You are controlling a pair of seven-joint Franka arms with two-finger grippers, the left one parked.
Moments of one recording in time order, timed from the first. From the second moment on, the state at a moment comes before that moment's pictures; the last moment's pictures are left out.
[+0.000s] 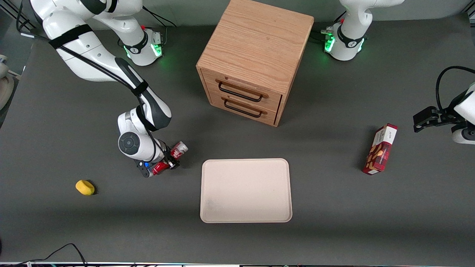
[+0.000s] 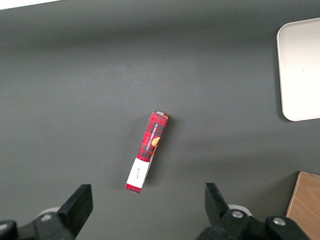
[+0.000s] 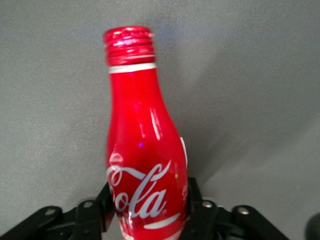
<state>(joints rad) 0.05 0.64 0.27 -1.86 -0.09 2.38 1.31</state>
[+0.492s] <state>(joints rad) 0.05 0.56 0.28 -1.71 -0.10 2.17 1.26</state>
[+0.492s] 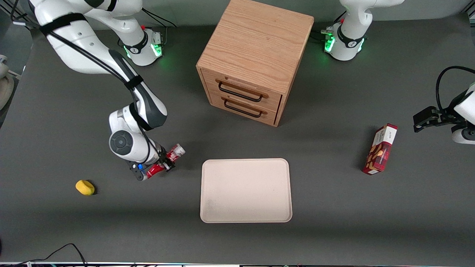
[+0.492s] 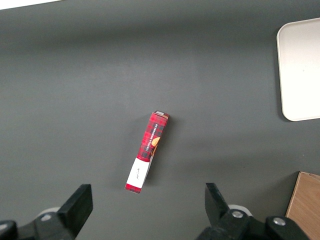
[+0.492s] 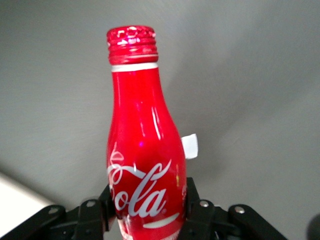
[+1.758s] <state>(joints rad) 0.22 1.09 0.36 -0.95 -0.10 2.09 0.47</state>
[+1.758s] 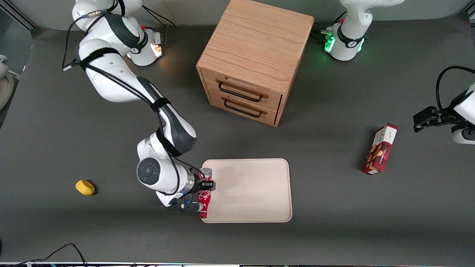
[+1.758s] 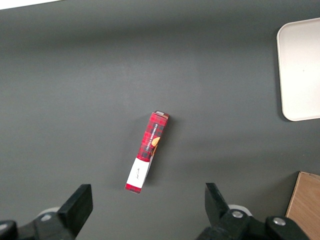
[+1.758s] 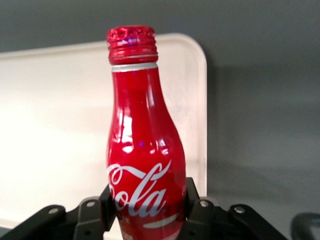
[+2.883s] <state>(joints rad) 0.24 1.16 0.35 -0.94 -0.10 2.14 0.51</state>
